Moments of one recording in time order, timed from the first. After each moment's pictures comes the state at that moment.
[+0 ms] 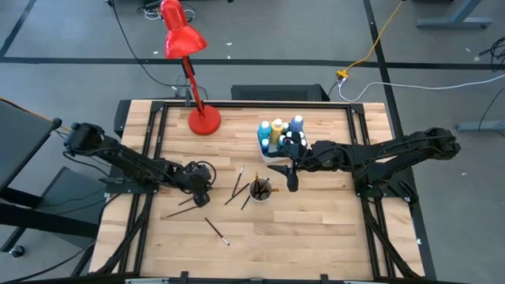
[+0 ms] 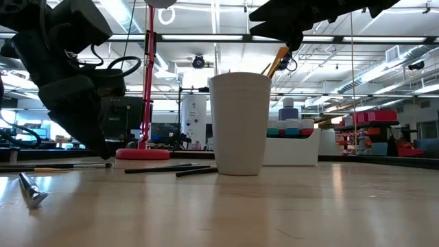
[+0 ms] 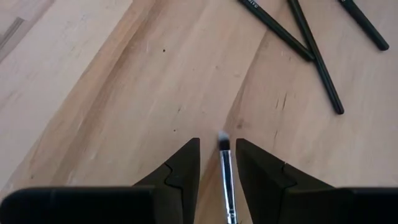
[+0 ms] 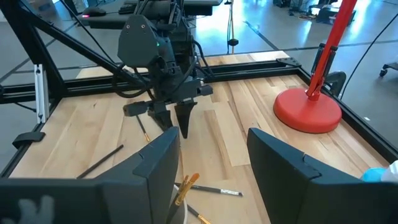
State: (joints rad) left arm -0.26 1.28 0.41 -0.11 -0.28 -0.66; right arm 0.08 1.24 0.77 0.24 0.19 0.09
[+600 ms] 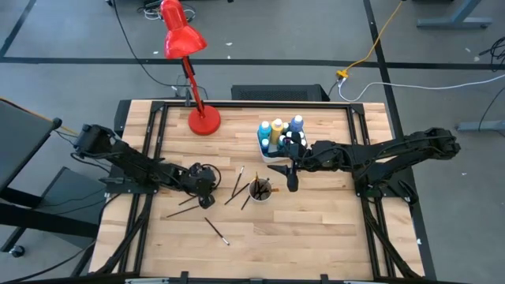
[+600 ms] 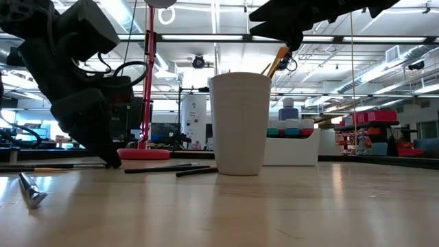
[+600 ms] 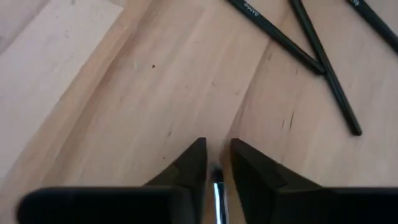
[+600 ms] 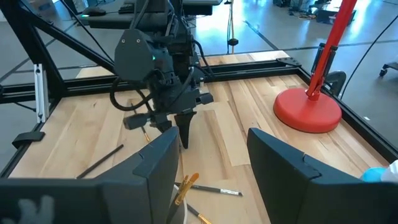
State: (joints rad) left arm -0.26 1.45 0.41 -0.02 -0.32 -0.67; right arm 0.08 1.24 0.77 0.24 0.19 0.09
